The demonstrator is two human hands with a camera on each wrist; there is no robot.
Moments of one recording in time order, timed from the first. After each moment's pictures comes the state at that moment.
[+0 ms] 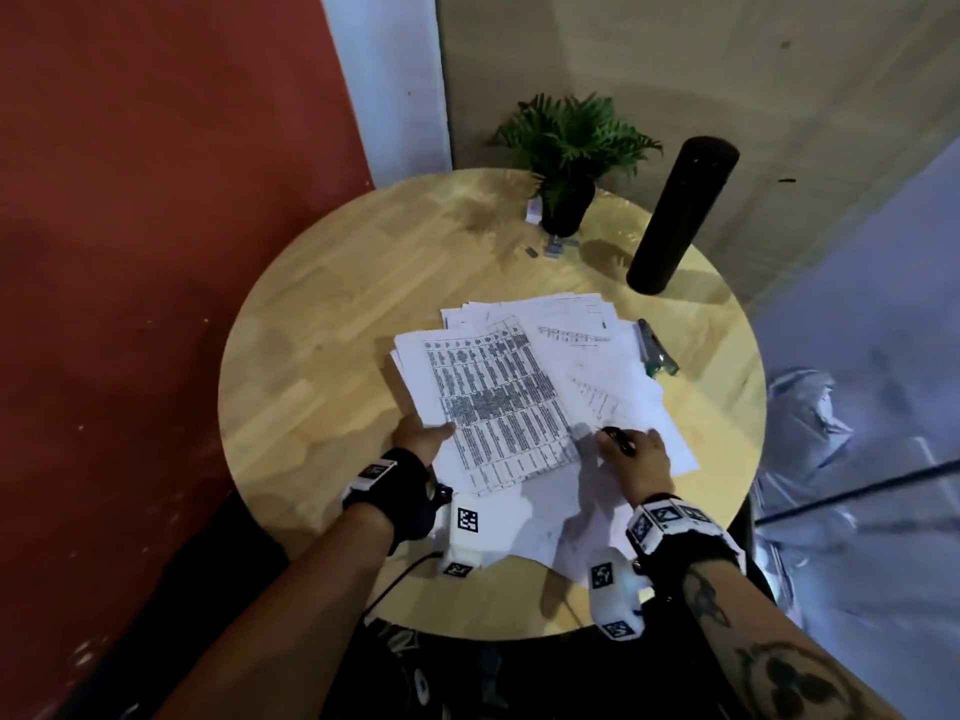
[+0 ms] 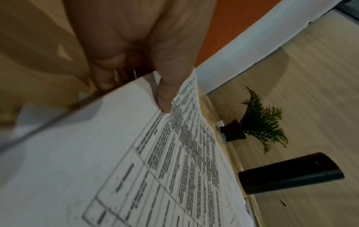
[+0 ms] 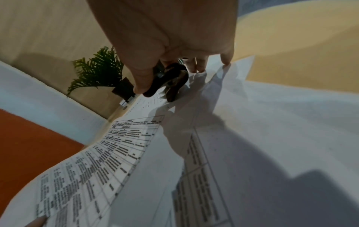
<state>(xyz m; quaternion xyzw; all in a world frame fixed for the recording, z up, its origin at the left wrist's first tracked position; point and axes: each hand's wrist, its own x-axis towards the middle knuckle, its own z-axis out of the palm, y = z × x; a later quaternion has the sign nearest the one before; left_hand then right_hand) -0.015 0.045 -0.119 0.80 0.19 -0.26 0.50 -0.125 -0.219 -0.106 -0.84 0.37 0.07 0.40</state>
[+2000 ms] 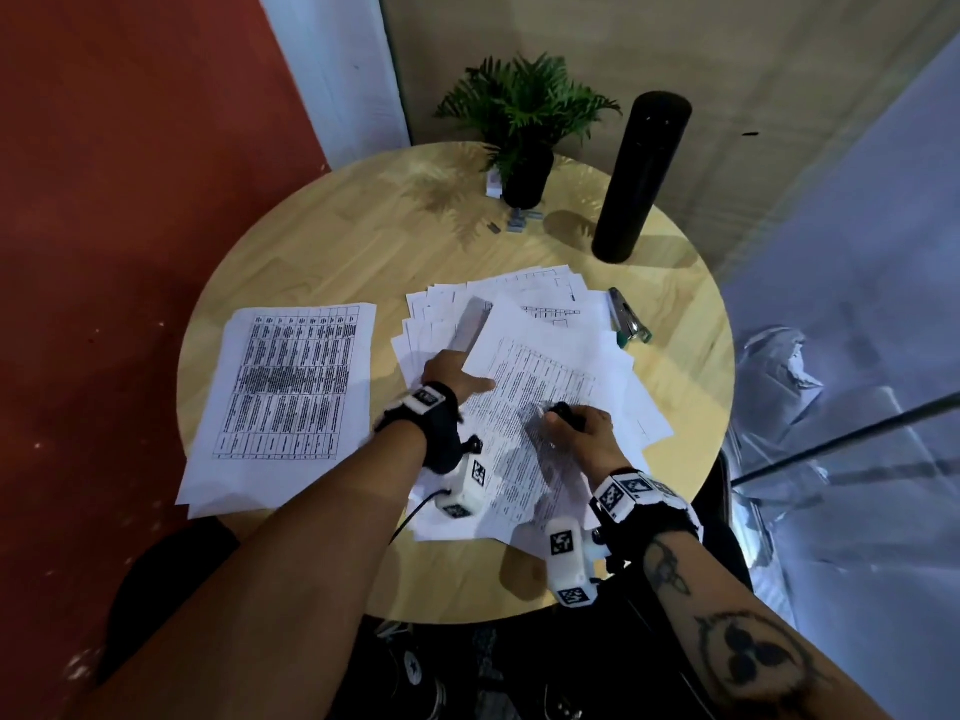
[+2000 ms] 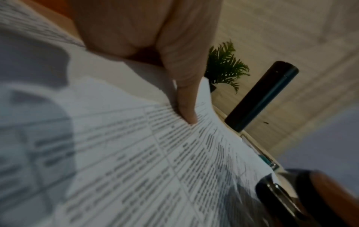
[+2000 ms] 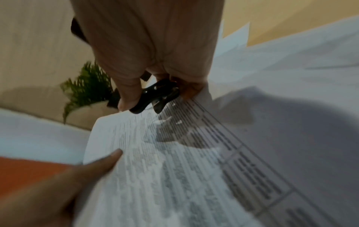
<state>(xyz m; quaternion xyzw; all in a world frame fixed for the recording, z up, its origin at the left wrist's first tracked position) 0.009 -0.047 -0.070 0.88 -0.02 -0.29 0.37 -0.126 -0.197 -0.097 -0.71 0.31 0.03 0.63</state>
